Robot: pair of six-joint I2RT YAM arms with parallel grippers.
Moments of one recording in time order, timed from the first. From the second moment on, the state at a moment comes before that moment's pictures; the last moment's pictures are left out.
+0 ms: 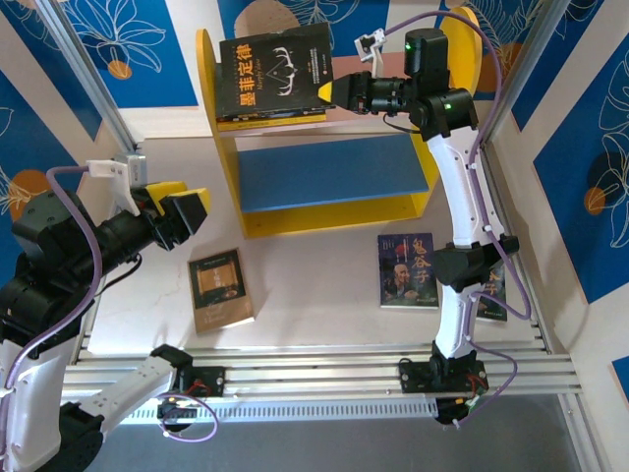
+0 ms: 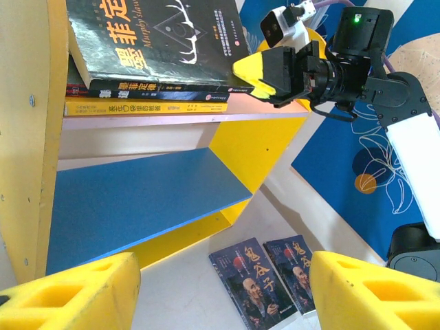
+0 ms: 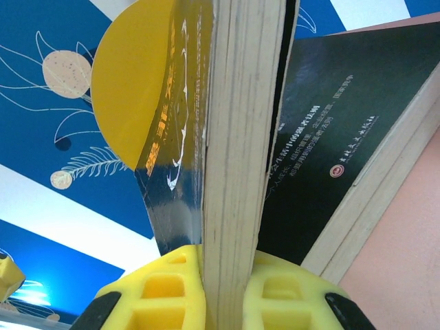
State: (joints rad) left arm -0.41 0.87 1.63 -0.91 0.28 -0.38; right arm 0.31 1.99 2.56 -0.90 -0.88 0.47
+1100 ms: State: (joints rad) left arm -0.41 0.87 1.63 -0.91 0.28 -0.38; right arm 0.30 1.99 2.56 -0.96 -0.78 0.42
